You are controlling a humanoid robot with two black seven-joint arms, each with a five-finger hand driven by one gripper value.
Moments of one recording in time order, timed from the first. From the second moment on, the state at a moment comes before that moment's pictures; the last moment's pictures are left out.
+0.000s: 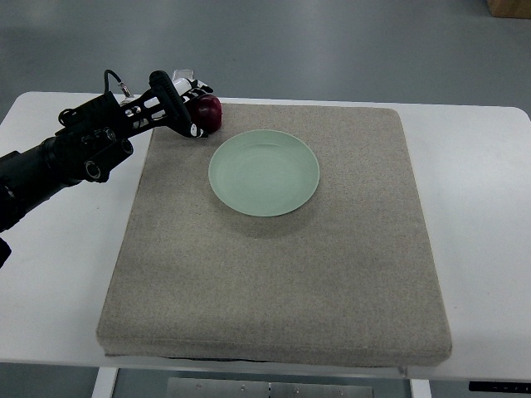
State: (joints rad) left arm -1.15 0.19 0.10 -0.36 0.79 0.06 -0.25; right arm -0.01 0.00 -0.03 0.12 0.01 0.11 -0.04
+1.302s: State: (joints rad) left arm -1.18 0.21 0.08 -0.52 0.79 0.06 -0.26; right arm -0.01 0.00 -0.03 0.12 0.01 0.11 -0.04
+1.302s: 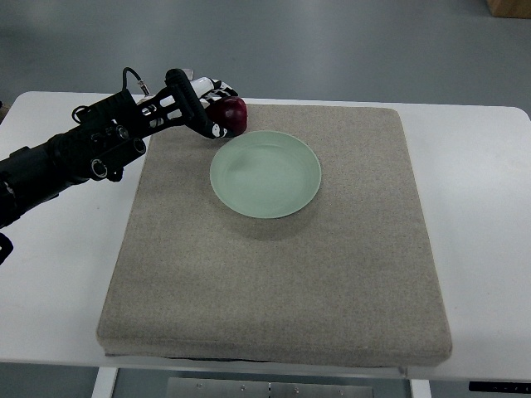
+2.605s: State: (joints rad) left arm -1.19 0.28 0.08 -0.84 0.84 0.02 -0.27; right arm -0.01 0.00 -0.03 0.12 0.01 0.11 -0.04
